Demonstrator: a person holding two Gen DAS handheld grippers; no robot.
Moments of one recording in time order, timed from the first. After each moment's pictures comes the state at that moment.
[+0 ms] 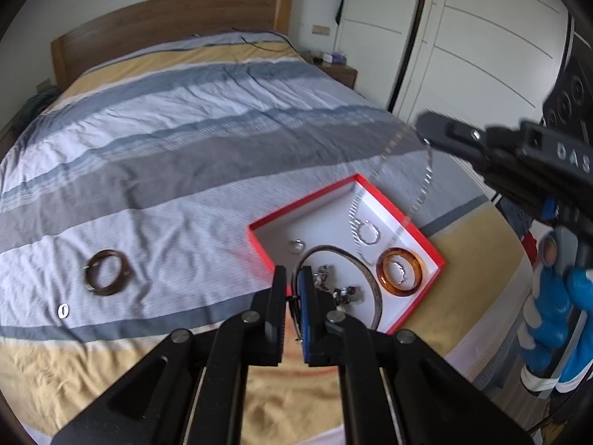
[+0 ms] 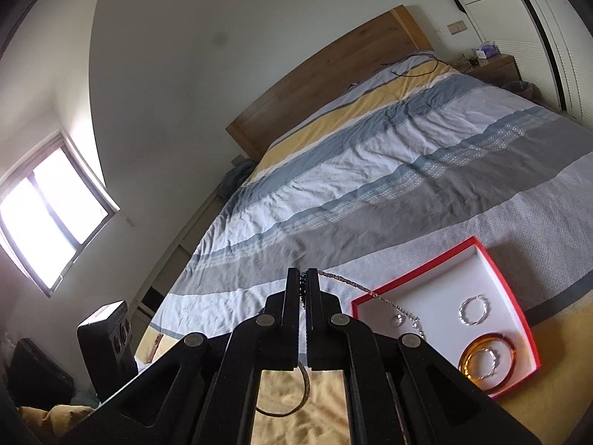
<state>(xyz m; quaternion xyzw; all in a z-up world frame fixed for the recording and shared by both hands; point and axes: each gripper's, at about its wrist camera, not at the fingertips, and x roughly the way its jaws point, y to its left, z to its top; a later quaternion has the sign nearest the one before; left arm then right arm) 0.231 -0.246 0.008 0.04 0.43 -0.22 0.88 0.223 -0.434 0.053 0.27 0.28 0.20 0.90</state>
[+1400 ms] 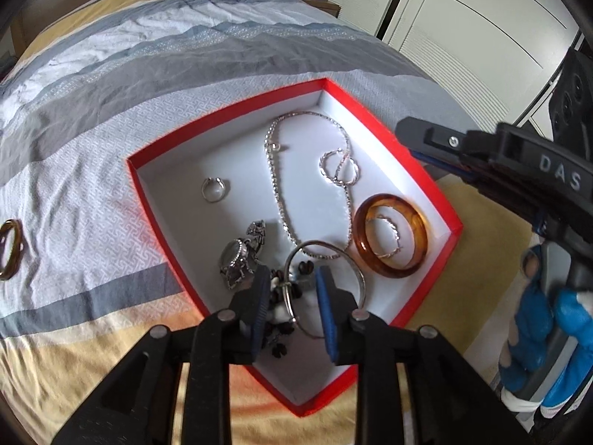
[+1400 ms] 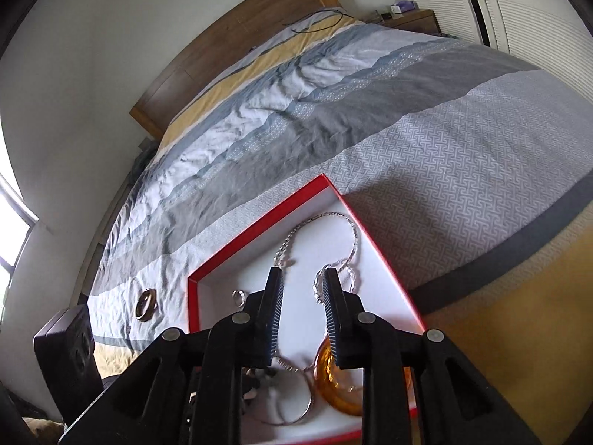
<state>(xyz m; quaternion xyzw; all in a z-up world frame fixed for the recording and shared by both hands) 0.254 -0.316 -0.087 0.05 0.53 -0.25 0.81 0.253 -0.505 -0.061 0.27 0.38 0.06 0.88</state>
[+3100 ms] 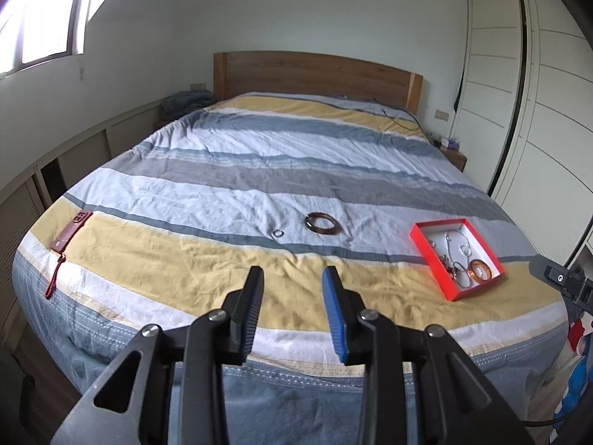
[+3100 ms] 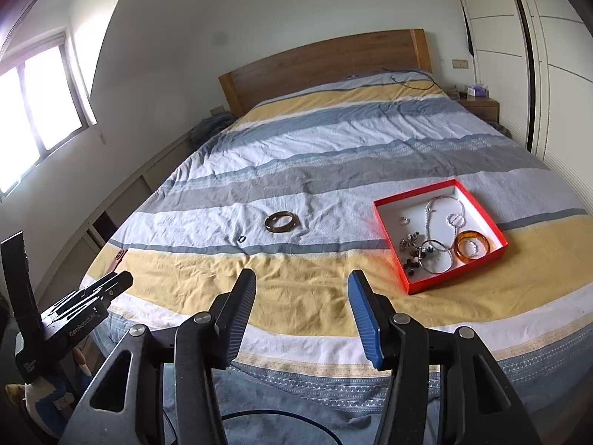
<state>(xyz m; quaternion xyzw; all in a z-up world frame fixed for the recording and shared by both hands) -0.012 0.009 0.073 -0.04 0.30 0.02 0.95 0.002 -0.271 0.079 0.11 0.31 0.12 0.94</state>
